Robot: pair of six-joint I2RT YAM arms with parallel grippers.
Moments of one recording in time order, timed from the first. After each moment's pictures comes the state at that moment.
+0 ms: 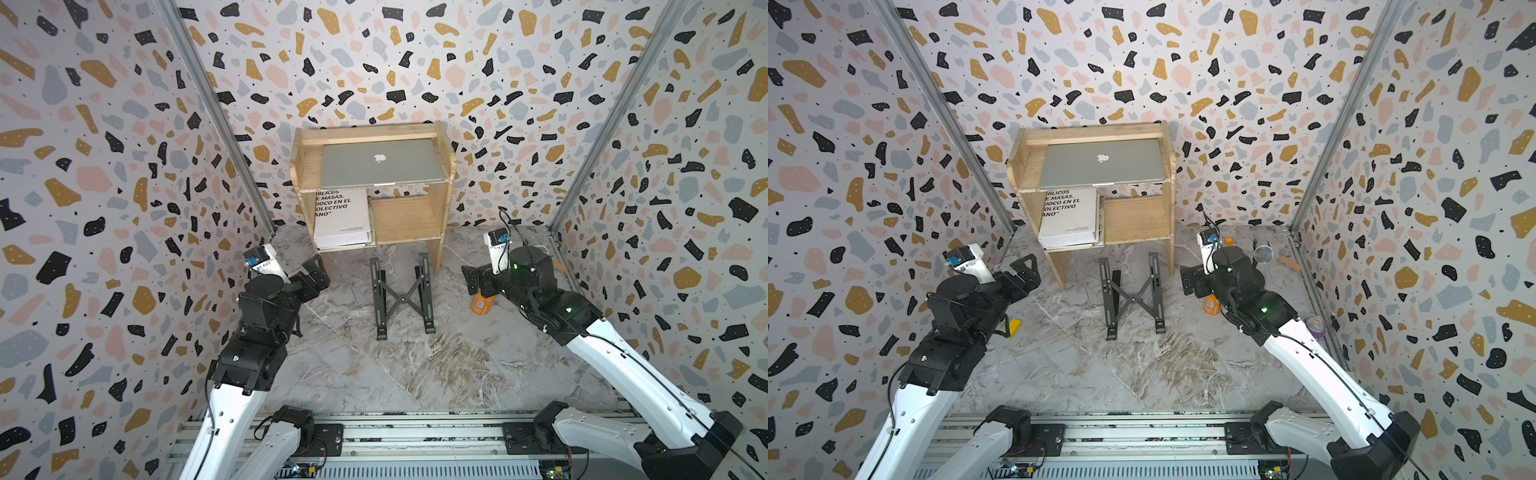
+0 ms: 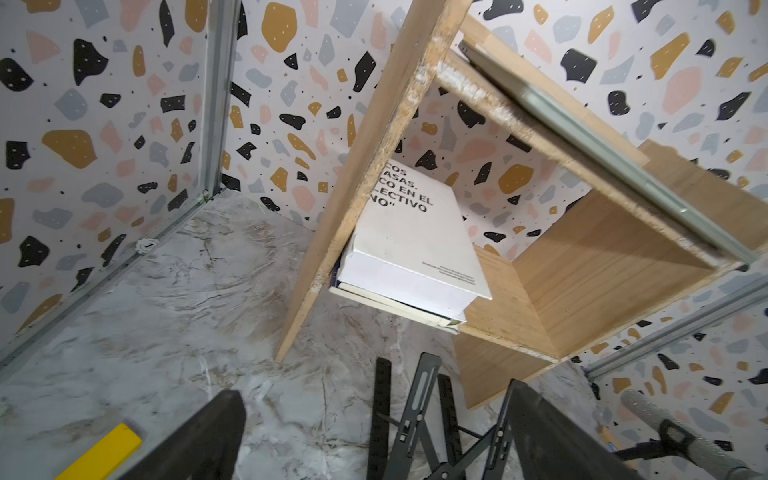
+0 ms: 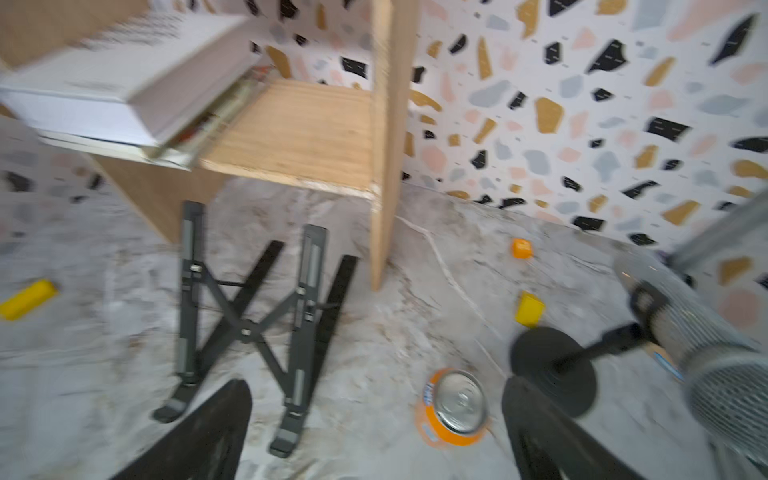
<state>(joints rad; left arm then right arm) -0.21 0.74 0.93 -0.44 -0.22 -0.52 0.59 1.07 1.11 -0.49 0.27 0.07</state>
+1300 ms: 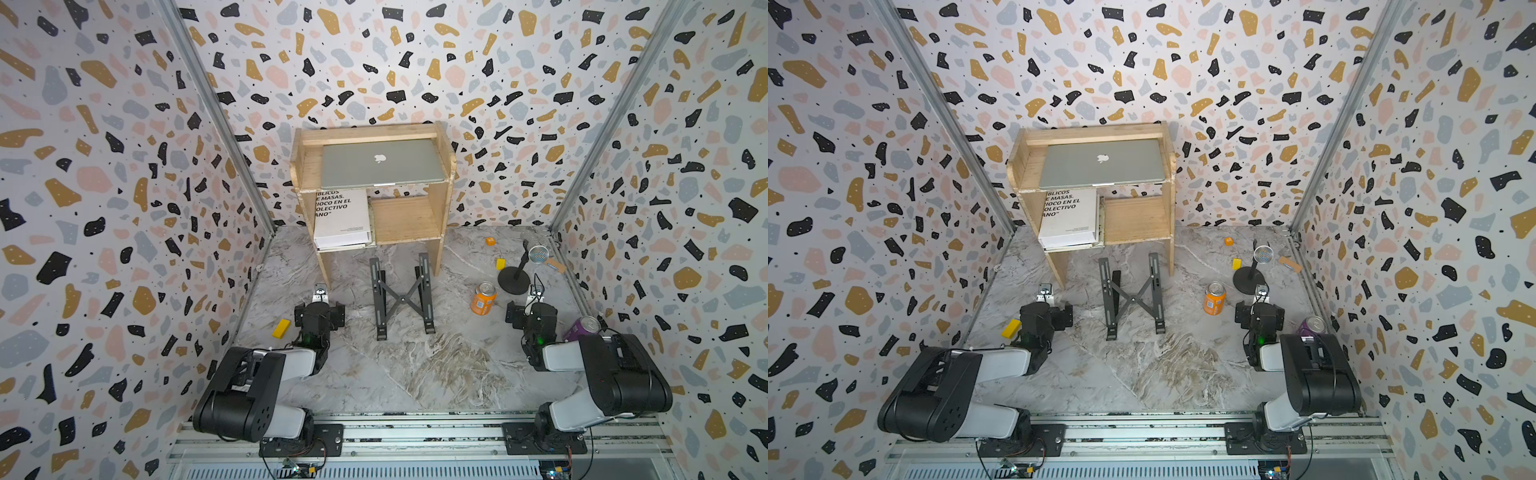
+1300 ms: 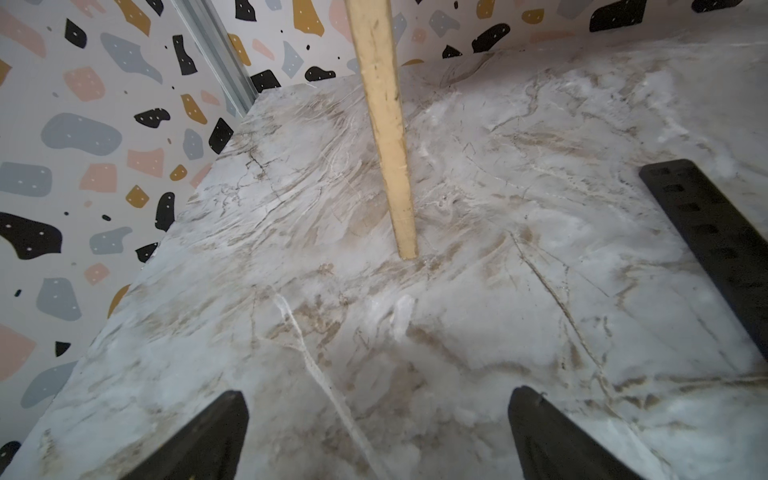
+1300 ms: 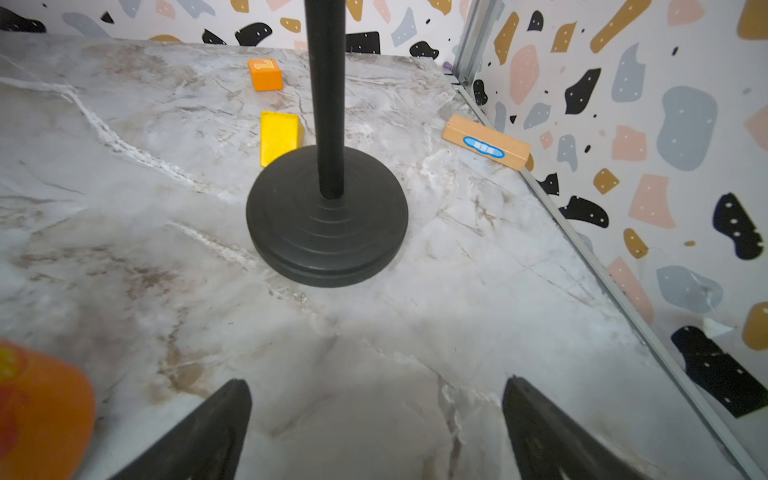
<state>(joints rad) -0.17 1.42 0.31 0.66 -0.34 0.03 0.03 1.51 0.29 0.80 0.25 -0.02</state>
